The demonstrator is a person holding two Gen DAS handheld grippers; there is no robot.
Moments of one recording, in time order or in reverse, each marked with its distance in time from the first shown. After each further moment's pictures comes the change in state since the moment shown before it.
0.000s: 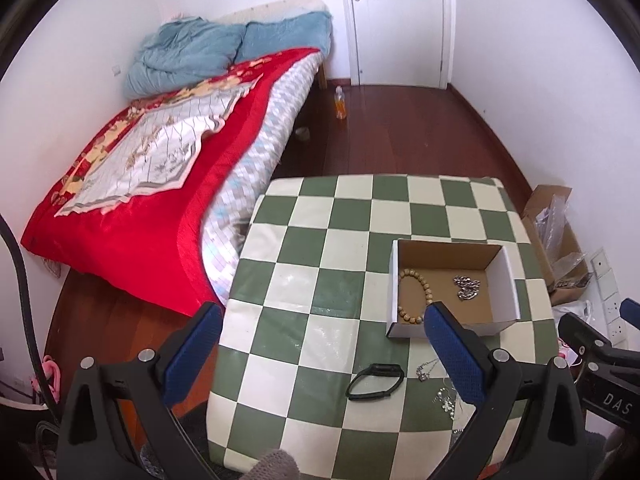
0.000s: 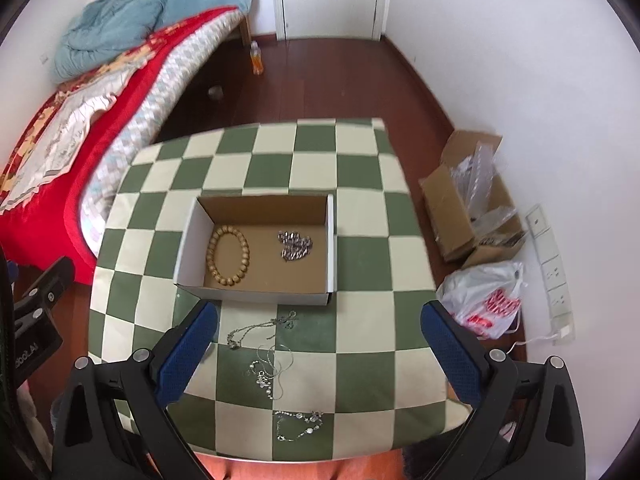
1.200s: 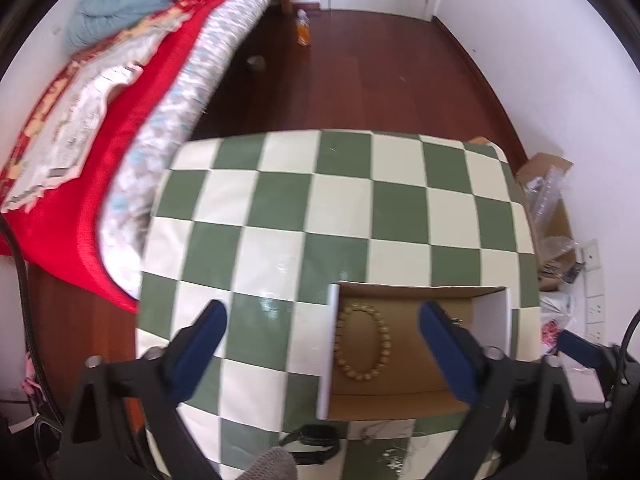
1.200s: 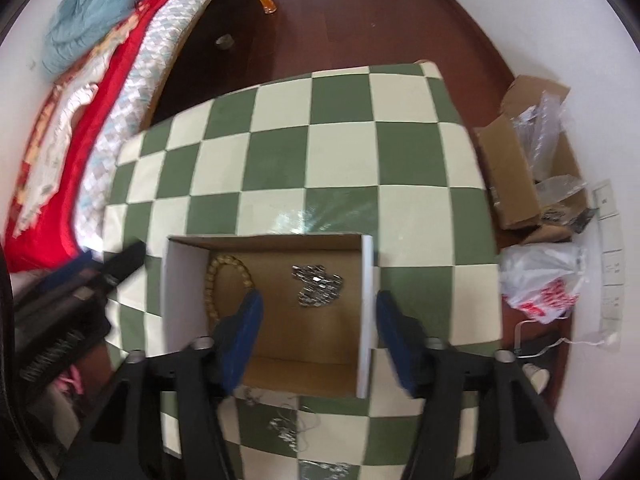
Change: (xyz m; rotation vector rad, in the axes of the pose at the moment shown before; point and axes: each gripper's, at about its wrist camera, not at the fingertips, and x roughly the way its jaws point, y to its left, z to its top) left arm 0.161 -0.063 0.088 0.025 0.307 -0.091; right arm 0.154 -0.007 0.095 0.050 0.307 0.168
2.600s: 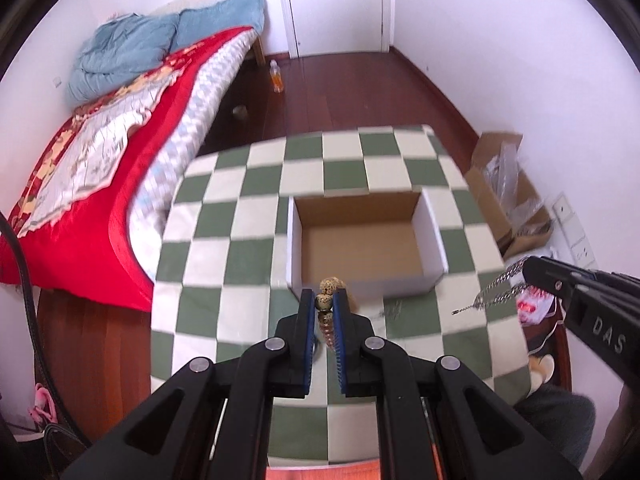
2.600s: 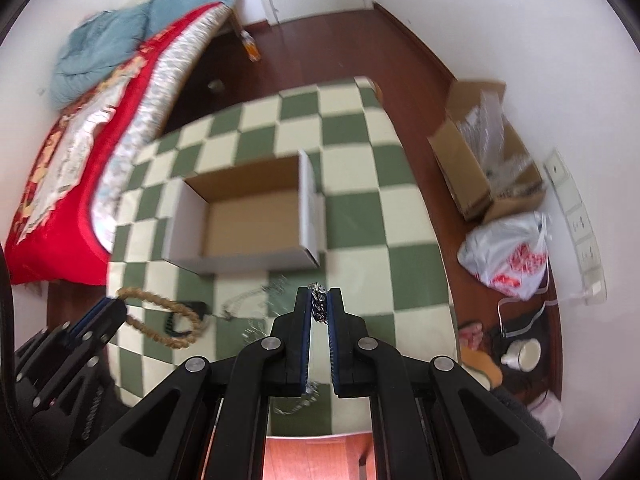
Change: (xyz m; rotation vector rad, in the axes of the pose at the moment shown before) left arm -0.108 -0.042 -0.138 0.135 -0.195 -0.028; right arm -0.103 -0.033 -0.160 0.050 -0.215 -0.011
